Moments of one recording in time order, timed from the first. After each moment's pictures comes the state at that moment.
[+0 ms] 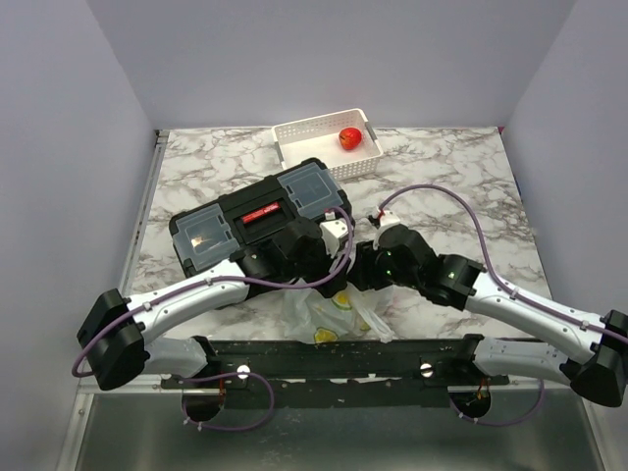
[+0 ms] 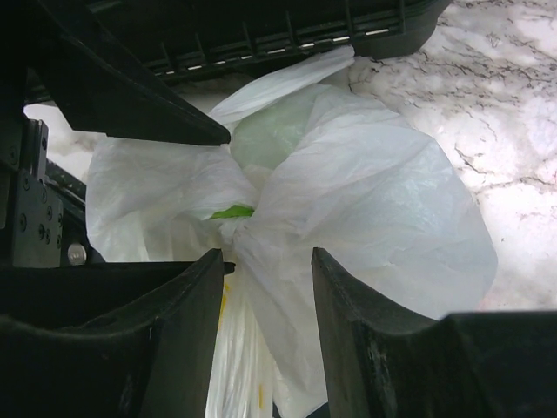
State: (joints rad) left arm -0.94 1.25 0.89 -0.29 0.16 -0.19; right arm 0.95 1.06 0.87 -0.47 0.13 0.57
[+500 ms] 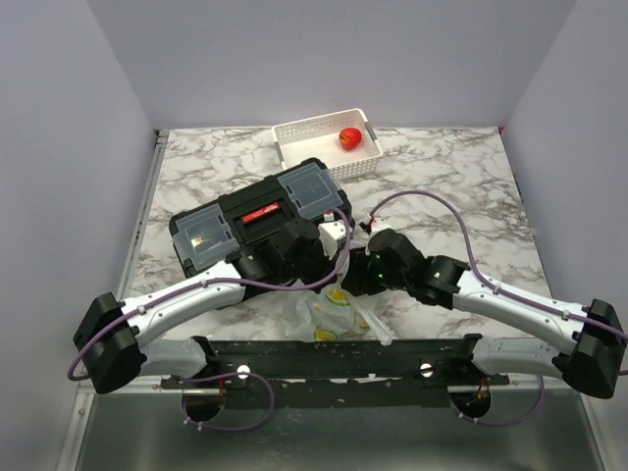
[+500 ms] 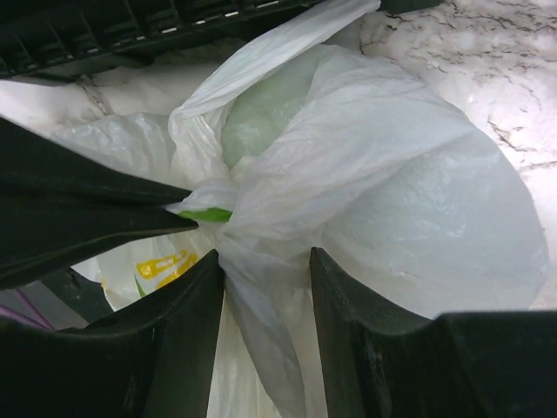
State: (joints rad) left arm -0.94 1.25 0.89 -0.33 0.20 -0.19; right arm 0.95 1.13 0.82 -0.43 0.08 0.60
